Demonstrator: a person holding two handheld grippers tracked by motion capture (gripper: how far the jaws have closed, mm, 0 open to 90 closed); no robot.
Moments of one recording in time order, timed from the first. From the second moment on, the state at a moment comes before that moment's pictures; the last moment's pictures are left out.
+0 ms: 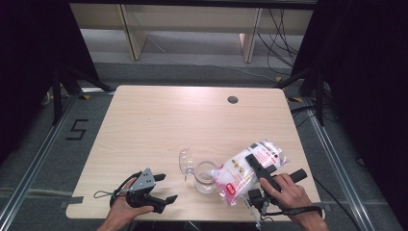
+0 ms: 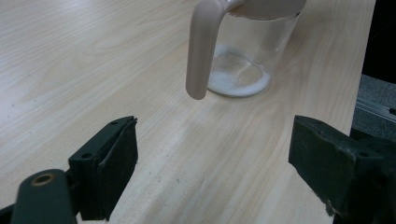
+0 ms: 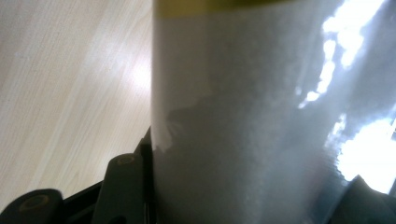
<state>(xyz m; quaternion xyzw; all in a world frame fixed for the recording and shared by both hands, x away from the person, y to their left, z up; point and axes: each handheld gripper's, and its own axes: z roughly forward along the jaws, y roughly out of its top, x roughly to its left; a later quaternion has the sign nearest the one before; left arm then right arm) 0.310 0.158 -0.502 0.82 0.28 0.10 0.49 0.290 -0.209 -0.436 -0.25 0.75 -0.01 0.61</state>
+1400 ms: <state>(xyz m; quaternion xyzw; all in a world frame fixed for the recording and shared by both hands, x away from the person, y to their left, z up) 0.309 0.159 -0.502 0.82 0.28 0.10 0.49 0.289 -0.210 -0.436 -0.24 0.75 0.00 0.61</state>
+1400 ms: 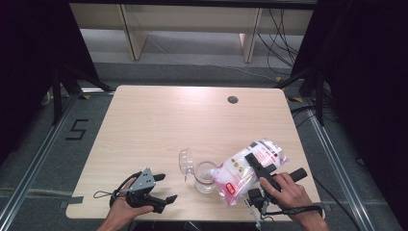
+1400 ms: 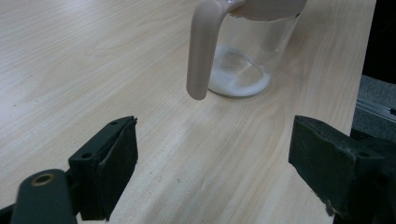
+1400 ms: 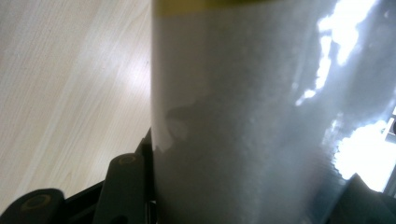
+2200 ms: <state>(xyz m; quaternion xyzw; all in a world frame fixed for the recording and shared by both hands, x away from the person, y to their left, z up) 0.309 0.158 -0.503 0.82 0.28 0.10 0.49 0.289 -0.209 -0.434 -0.25 0.75 -0.01 0.62</state>
